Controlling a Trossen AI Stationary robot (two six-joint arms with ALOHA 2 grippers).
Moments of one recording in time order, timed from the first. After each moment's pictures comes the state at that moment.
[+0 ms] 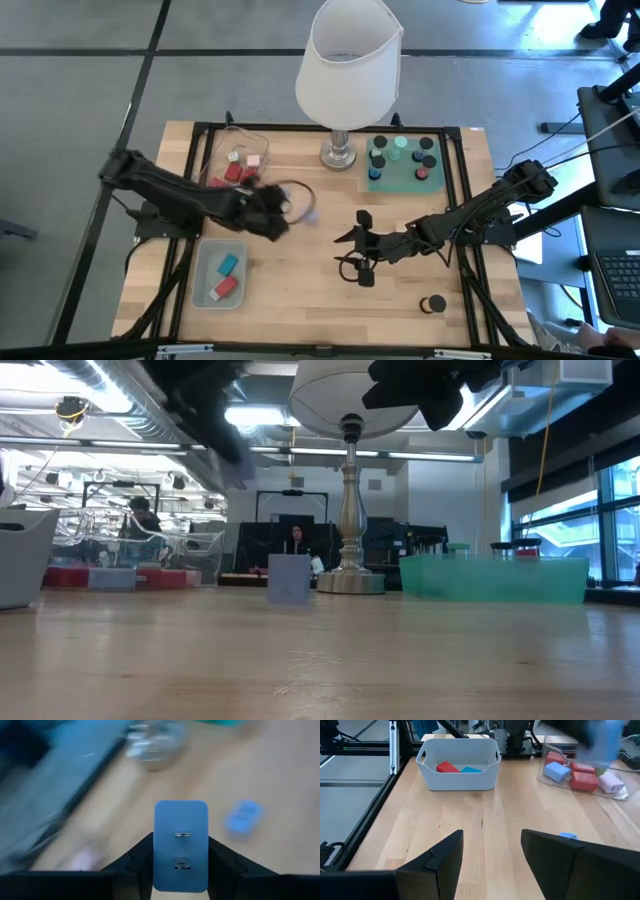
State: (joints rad) left arm -0.27 1.42 1.10 -0.86 -0.77 -0.64; right arm 0.46 1.51 0.87 0.17 0.40 0.20
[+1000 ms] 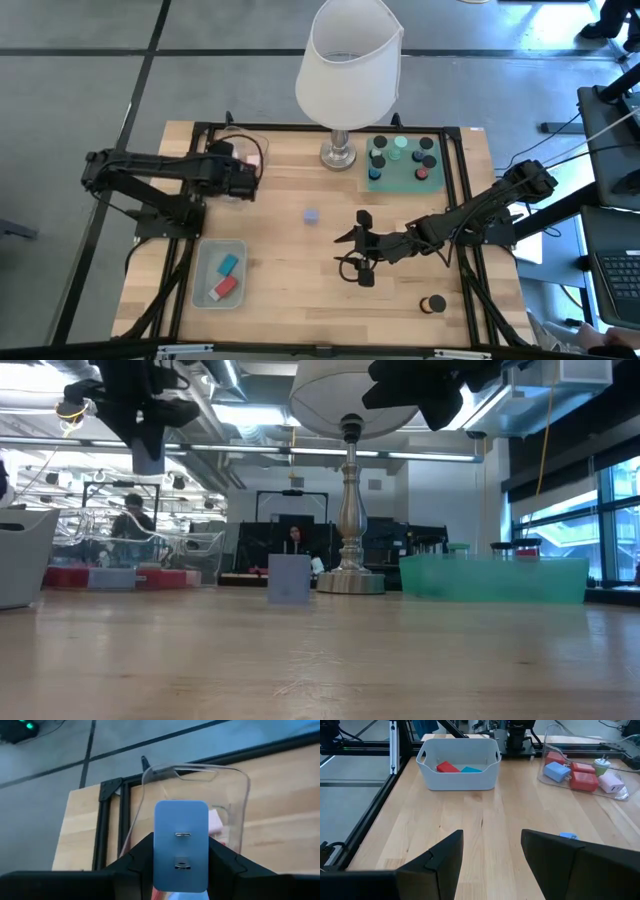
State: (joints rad) left arm 0.02 1.23 1.10 -1.53 -0.85 -1.44; right arm 0.46 1.51 0.87 0.17 0.40 0.20
